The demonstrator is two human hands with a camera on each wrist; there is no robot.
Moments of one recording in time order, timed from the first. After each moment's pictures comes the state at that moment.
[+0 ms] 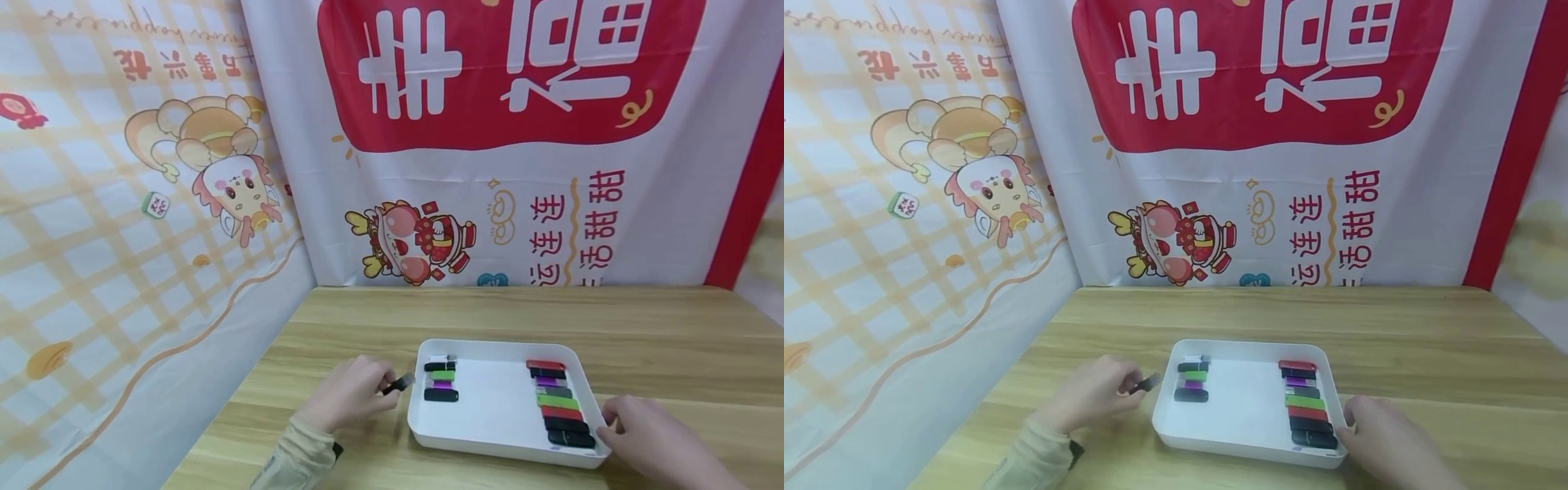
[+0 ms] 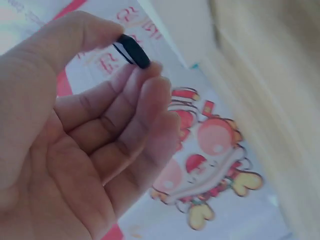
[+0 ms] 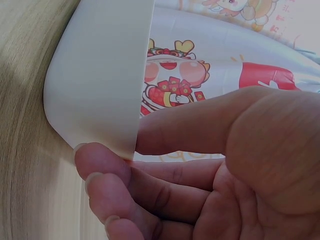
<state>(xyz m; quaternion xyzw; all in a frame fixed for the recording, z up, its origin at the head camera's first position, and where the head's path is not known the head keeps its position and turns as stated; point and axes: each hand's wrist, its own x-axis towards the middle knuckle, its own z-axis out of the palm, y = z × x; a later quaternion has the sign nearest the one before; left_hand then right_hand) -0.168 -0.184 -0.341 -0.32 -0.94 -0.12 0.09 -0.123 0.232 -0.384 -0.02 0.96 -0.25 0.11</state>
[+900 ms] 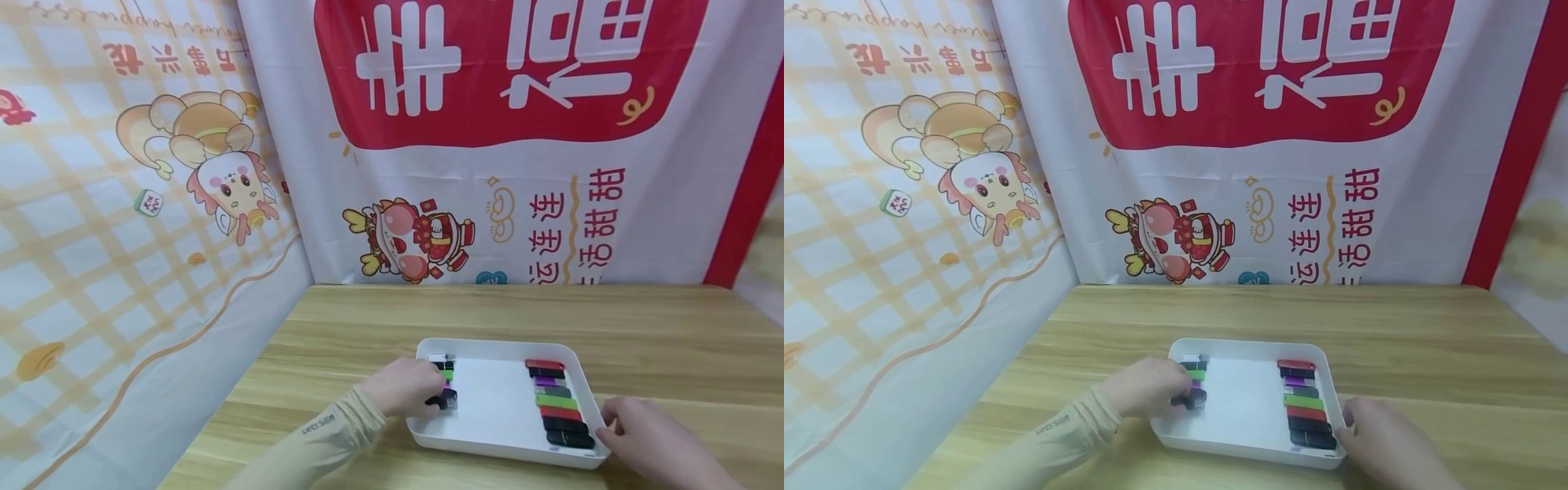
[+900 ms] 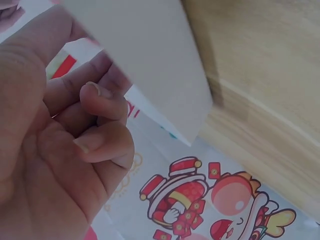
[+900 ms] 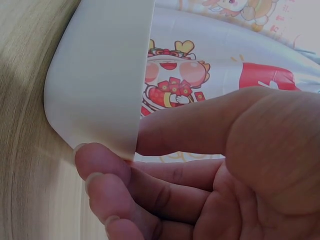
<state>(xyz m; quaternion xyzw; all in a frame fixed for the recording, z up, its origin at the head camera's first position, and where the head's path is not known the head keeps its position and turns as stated) -0.192 -0.108 -0.345 -0.43 -0.89 0.12 0.02 -0.124 0.229 -0.382 -0.01 0.96 -0.26 0.12</state>
